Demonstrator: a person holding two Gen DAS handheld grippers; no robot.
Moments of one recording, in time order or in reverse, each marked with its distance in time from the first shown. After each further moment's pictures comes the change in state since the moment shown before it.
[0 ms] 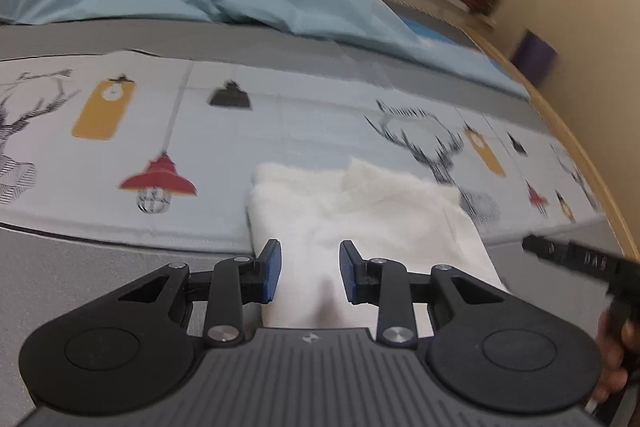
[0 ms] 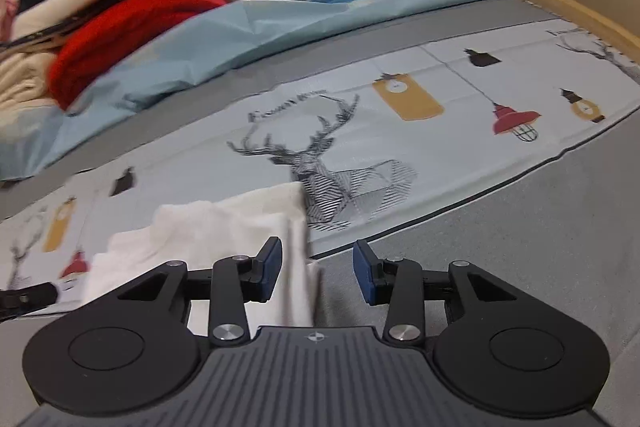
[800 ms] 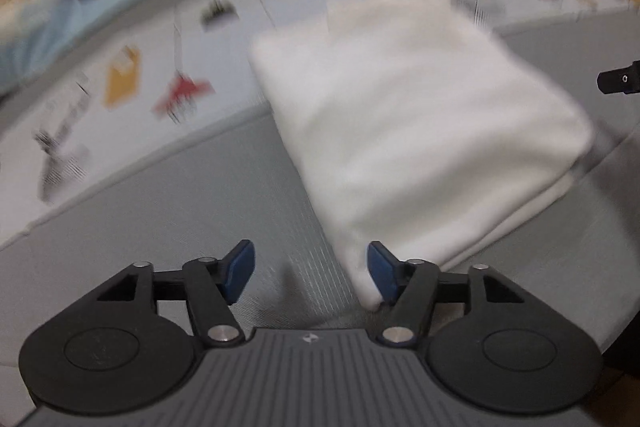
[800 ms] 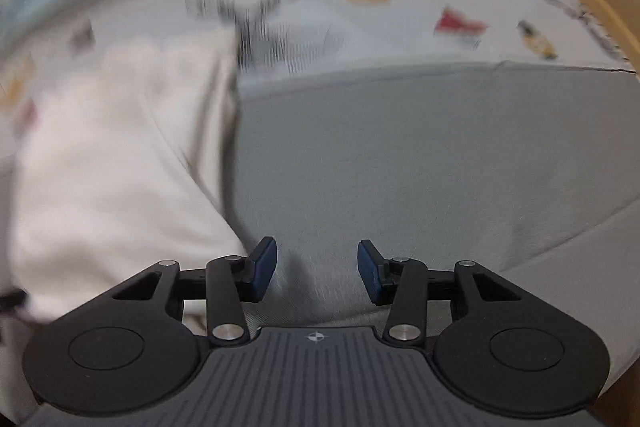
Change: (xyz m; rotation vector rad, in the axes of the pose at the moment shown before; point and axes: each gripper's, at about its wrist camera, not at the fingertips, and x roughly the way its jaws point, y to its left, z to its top) left arm -0.040 -0.057 -0.073 0.393 0.217 0.276; right arm -0.054 -0.022 -0.025 -0.098 0.236 -0.136
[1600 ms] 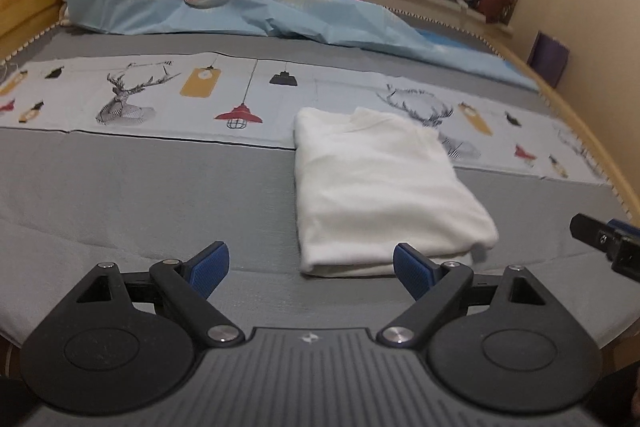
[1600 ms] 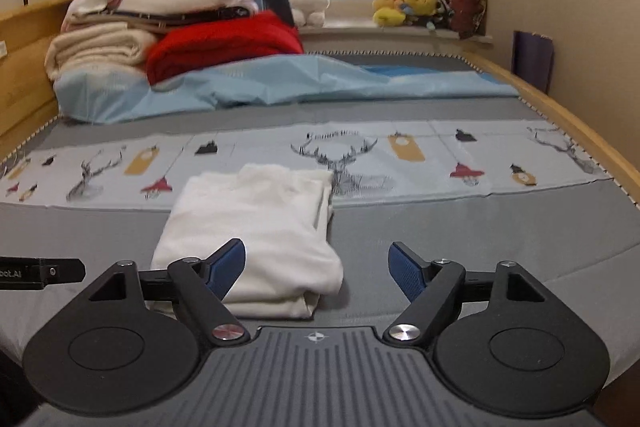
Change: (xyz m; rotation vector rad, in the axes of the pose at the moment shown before) left arm -0.121 -0.013 -0.093 -0.441 -0.272 -0.049; right arm -0.144 0.034 -0.110 -0.146 -0.401 0.099
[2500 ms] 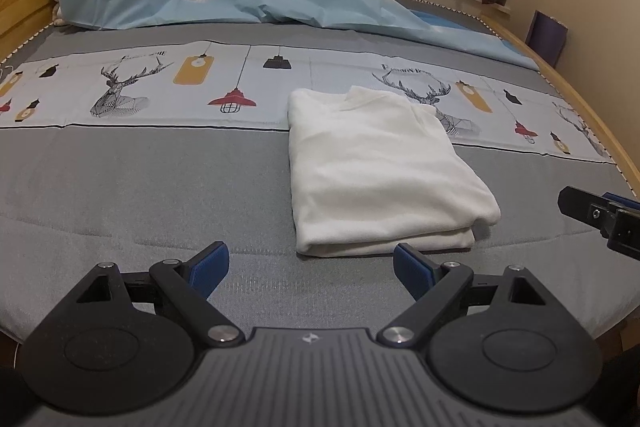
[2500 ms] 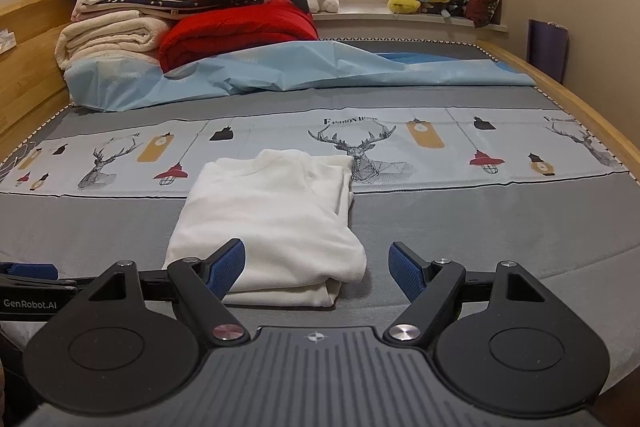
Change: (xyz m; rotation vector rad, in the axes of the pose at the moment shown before) left arm 0.010 -0.007 -0.012 0.034 0.035 0.003; right arm 0.005 0.011 -0.003 -0.013 0.023 0.040
